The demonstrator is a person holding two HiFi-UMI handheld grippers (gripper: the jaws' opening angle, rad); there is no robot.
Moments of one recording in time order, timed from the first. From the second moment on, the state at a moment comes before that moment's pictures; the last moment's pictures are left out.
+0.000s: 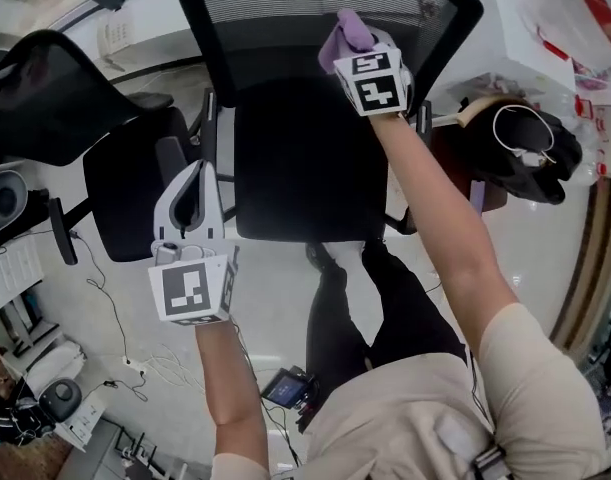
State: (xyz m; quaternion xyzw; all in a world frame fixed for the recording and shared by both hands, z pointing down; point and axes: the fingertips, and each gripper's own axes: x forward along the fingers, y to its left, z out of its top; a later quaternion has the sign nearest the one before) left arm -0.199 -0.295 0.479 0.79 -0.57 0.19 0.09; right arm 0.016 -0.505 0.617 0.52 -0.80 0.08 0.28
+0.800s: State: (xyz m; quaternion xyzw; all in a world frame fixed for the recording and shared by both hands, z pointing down) left arm -0.140 -0.299 0.488 0.80 -0.55 0.20 0.09; right arm 0.102 -0.486 0.610 0.58 -0.77 0.09 0.25
